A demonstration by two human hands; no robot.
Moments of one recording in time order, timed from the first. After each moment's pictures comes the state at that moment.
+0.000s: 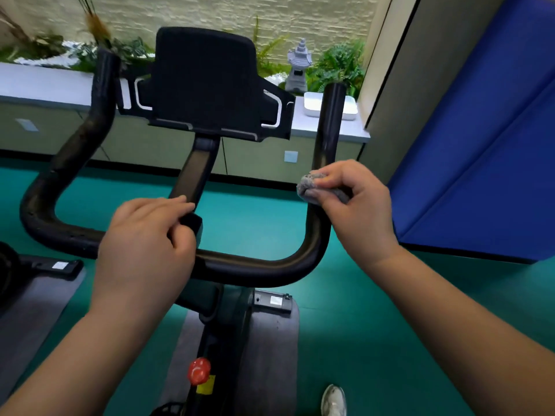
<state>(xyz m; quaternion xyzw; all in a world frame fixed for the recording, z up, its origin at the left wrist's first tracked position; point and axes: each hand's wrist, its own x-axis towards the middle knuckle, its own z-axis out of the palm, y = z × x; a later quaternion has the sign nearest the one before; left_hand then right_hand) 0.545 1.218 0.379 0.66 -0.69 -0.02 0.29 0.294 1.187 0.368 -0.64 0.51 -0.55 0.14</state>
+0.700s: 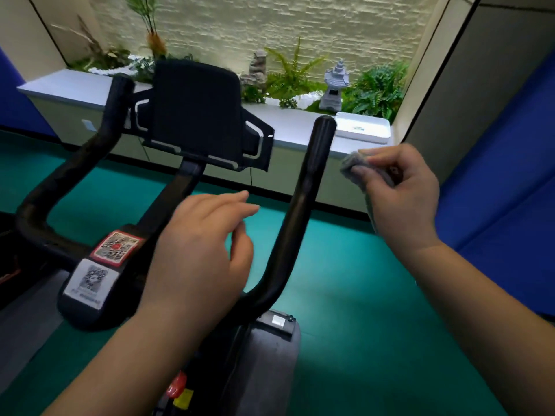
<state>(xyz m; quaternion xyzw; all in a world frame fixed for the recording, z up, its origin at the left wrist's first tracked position) 0.433 1.208 0.407 0.58 -0.73 0.03 0.36 0.200 1.119 0.396 -0.60 0.46 -0.62 0.19</state>
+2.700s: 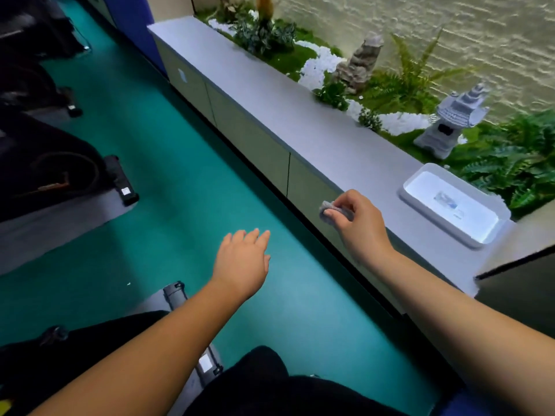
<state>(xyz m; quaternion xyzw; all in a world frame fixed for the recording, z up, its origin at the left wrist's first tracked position) 0.181 0.722 0.230 0.84 -0.54 -0.06 -0.04 0.024 0.564 0.273 -0.80 0.43 -0.25 0.35</state>
